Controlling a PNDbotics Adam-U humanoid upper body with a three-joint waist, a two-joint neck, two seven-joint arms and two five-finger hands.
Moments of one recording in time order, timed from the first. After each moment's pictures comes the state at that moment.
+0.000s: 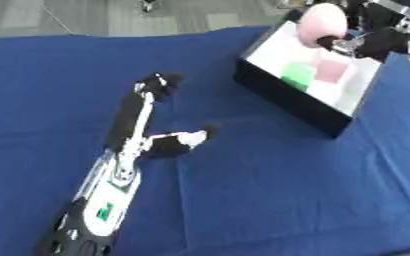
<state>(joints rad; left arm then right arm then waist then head) -0.82 -0.13 -0.33 -1.16 -0.74 -0.19 0.23 -0.58 -0.88 -0.09 -1.38 -0.20 -0.10 0.48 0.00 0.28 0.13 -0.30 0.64</state>
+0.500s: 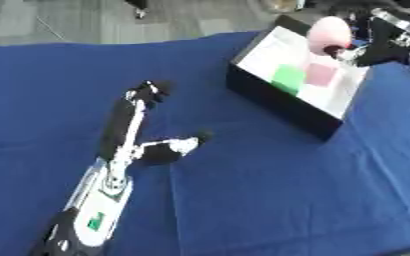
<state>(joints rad) -0.82 -0.13 -0.33 -1.16 -0.74 -0.19 0.23 -0.58 -0.88 -0.11 -1.22 -0.08 -0.15 0.40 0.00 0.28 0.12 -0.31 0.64</state>
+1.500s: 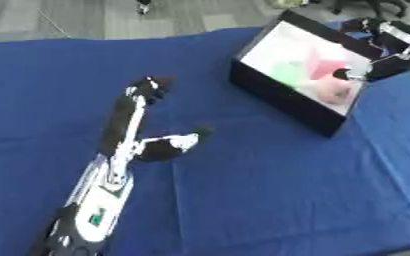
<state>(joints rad) -0.81 -0.13 -0.33 -1.16 -0.74 -0.18 0.23 -0.57 -0.88 -0.13 -1.13 0.08 -0.29 0.37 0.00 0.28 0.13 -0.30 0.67</state>
